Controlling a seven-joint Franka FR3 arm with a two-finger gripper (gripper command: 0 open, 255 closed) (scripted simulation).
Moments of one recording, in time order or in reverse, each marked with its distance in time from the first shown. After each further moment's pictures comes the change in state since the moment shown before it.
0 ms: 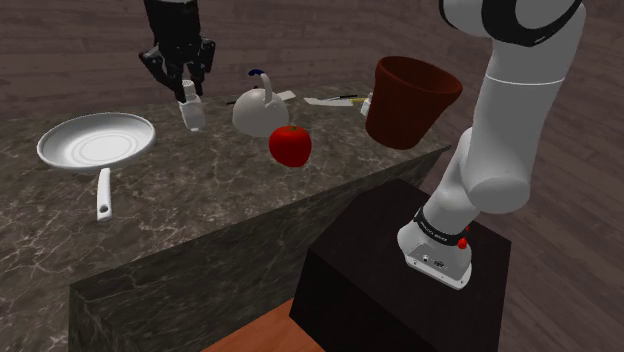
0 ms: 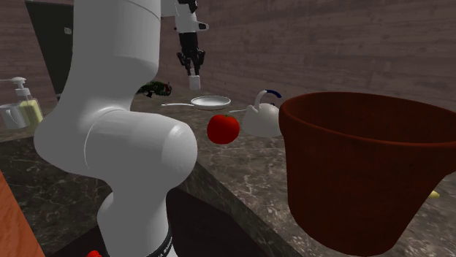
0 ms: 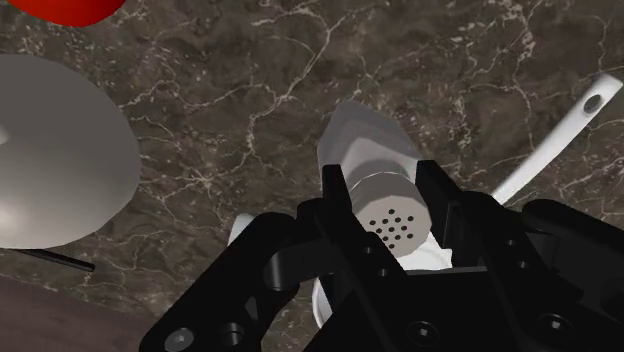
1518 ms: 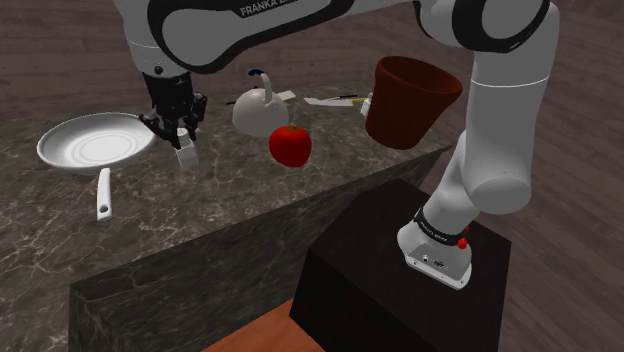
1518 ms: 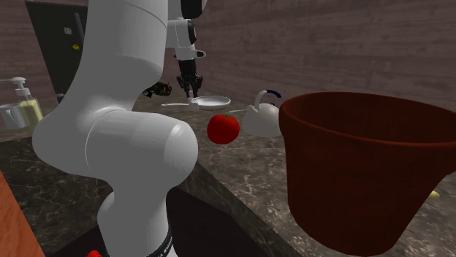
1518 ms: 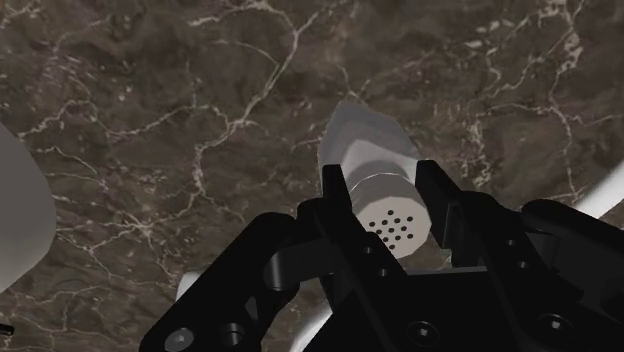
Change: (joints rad) arm 0.028 0.112 -0.005 -0.117 -0.048 0.217 0.068
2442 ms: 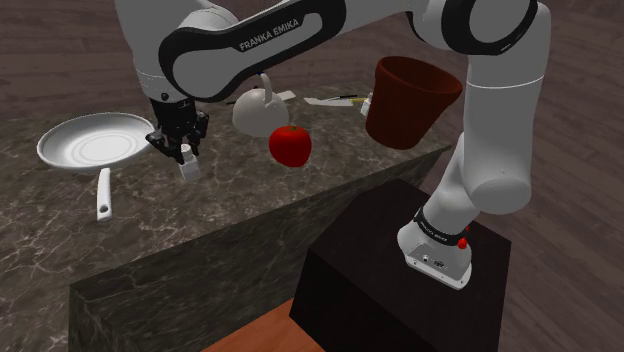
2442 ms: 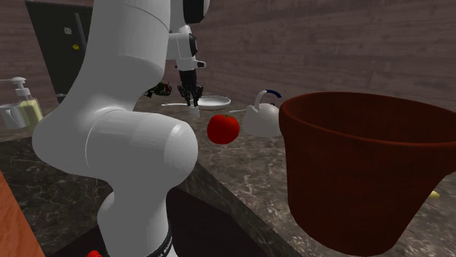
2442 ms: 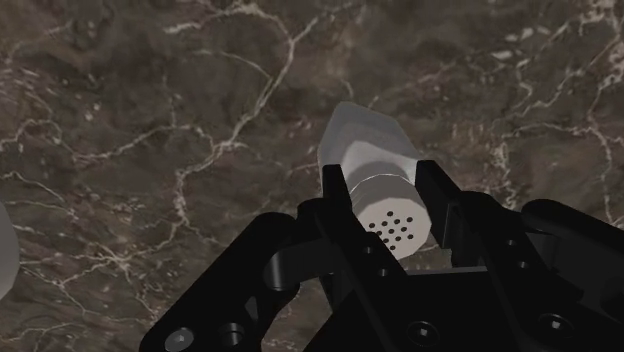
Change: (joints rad) arm 0.002 0.038 -0.009 -0.061 -0.019 0.096 0.018
